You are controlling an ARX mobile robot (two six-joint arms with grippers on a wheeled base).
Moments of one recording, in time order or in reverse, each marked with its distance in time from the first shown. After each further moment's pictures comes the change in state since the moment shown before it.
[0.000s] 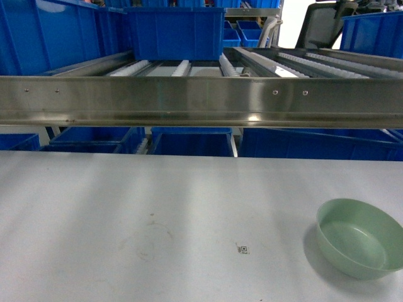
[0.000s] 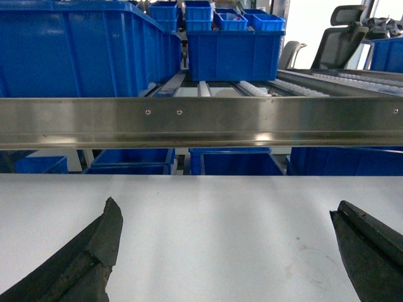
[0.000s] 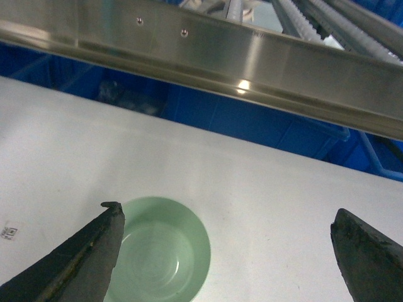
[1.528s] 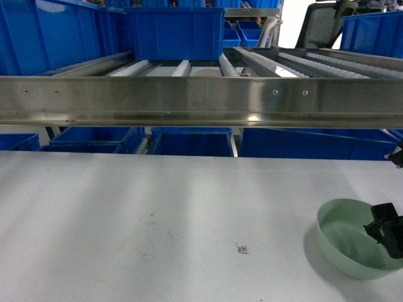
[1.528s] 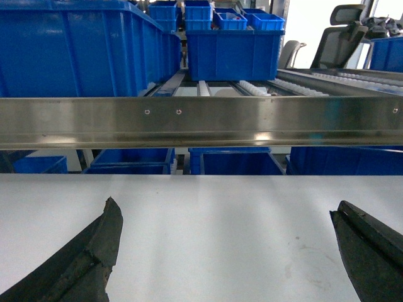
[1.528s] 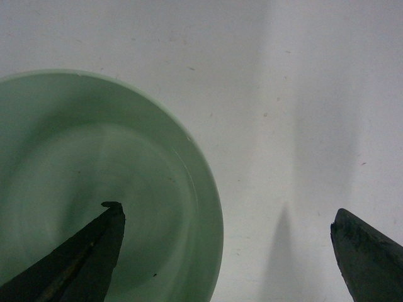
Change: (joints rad) left arm 0.000 0.000 0.000 0.000 0.000 0.000; right arm -0.062 0.761 0.495 -0.367 -0.027 -0.051
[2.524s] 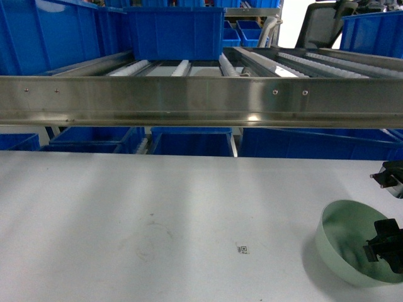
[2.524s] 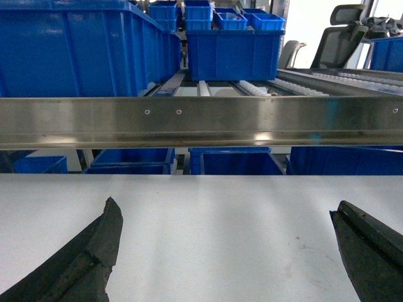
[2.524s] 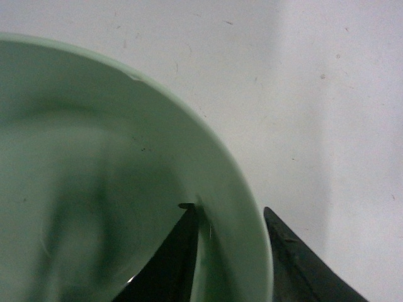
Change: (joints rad) left arm 0.000 0.000 0.000 0.000 0.000 0.000; right arm 0.046 0.058 -0.046 0.068 0.027 0.079
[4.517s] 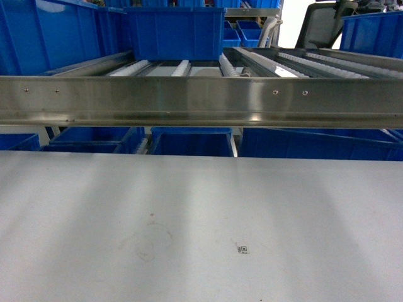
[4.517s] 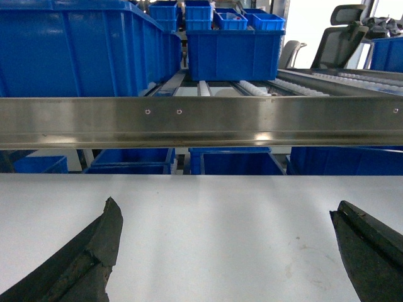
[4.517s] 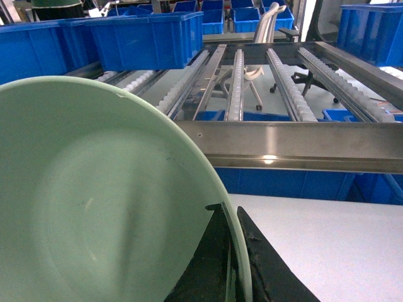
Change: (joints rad) left arm 0.000 0.000 0.000 0.000 0.000 0.000; right arm -0.100 -1.217 -0.270 -0.124 -0.178 0.219
